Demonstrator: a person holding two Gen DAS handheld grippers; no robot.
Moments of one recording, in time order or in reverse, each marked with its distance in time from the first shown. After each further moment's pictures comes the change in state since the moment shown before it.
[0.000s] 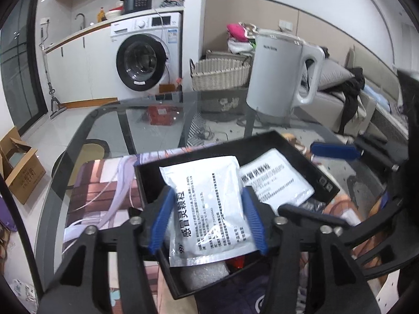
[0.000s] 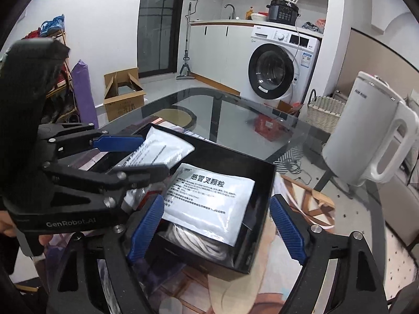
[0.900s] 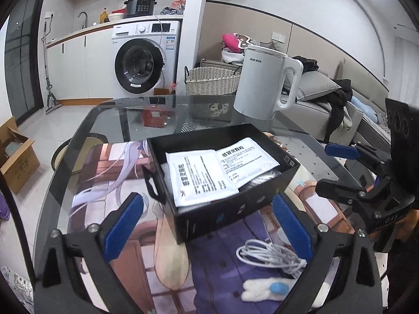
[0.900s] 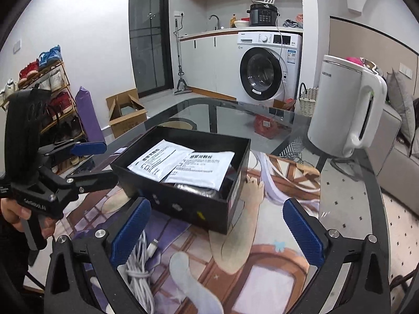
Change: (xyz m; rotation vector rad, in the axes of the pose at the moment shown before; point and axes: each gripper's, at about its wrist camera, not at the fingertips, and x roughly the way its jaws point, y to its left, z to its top) left arm -0.066 0.008 -0.038 -0.064 -0.056 -0.077; right arm -0.070 -0.027 -0.049 0.139 -0.053 0.058
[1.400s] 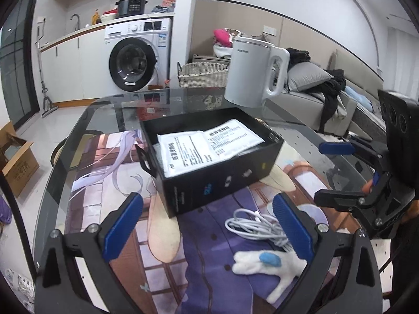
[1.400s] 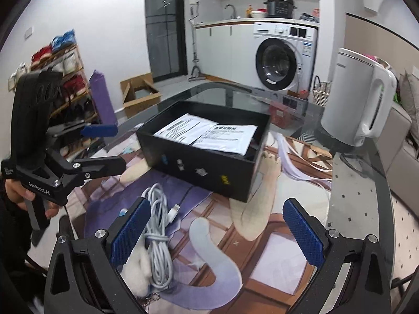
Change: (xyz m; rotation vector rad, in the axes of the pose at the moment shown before) left arm -0.018 -0.019 -0.024 0.057 0.029 -0.014; right arm -0.011 0.026 -0.023 -0.095 0.080 0.069
